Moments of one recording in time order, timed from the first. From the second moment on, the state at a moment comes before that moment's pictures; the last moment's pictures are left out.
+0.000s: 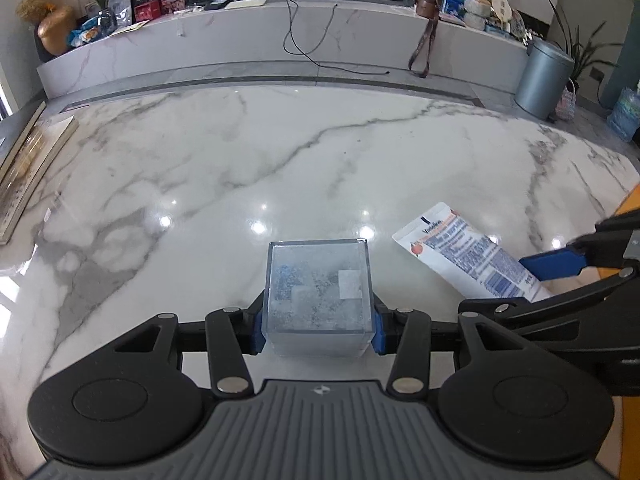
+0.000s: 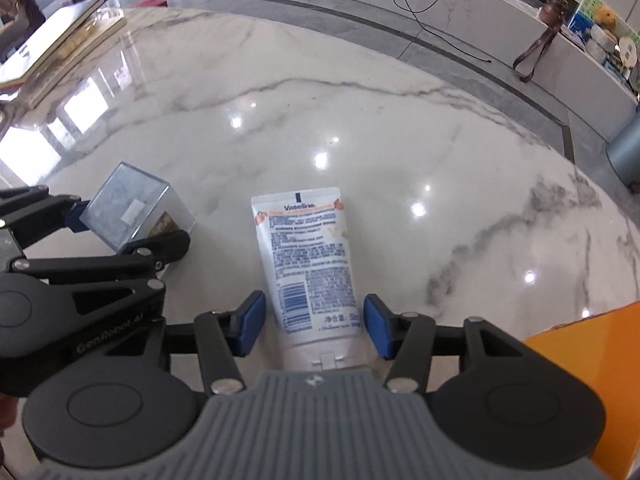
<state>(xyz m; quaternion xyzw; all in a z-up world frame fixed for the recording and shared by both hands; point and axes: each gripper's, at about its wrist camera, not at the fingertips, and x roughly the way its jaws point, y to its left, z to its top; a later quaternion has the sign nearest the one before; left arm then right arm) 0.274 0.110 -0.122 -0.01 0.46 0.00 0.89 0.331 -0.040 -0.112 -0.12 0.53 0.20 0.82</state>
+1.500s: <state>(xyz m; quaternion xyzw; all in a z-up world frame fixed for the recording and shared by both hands) 0.168 -0.050 0.031 0.00 0.31 -0.20 0.93 0.150 -0.252 0.044 0.00 0.41 0.07 0.91</state>
